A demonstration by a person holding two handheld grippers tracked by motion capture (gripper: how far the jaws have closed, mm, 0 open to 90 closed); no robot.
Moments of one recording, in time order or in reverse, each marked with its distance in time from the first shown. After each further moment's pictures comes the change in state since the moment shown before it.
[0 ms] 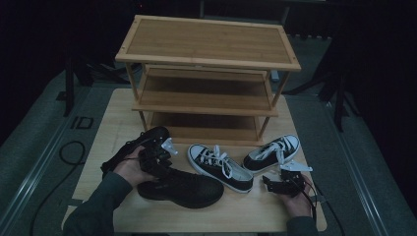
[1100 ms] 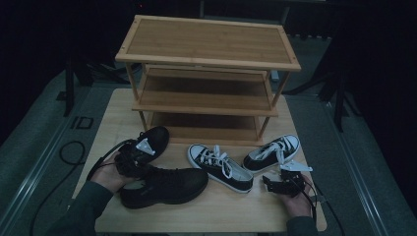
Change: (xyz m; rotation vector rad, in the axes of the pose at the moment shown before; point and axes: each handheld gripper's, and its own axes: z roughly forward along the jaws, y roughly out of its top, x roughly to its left) left arm 0.011 -0.052 -0.032 -0.033 0.054 -0.148; right arm 0.000 0.000 0.000 0.000 0.001 -0.001
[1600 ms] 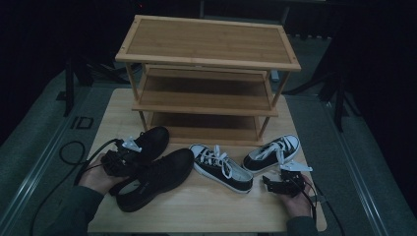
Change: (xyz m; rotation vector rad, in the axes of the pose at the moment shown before) left arm 0.014 -0.025 -0.014 -0.008 0.092 -0.132; right arm 0.000 0.000 0.000 0.000 0.000 0.000
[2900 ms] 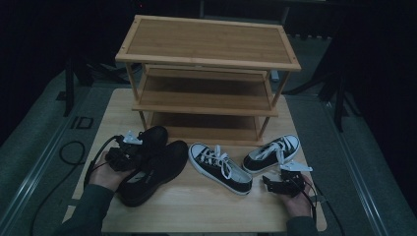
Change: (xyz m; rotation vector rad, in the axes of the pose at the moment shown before) left arm 0.003 0.009 0.014 -0.125 0.070 -0.114; right arm 0.000 0.000 0.000 0.000 0.000 0.000
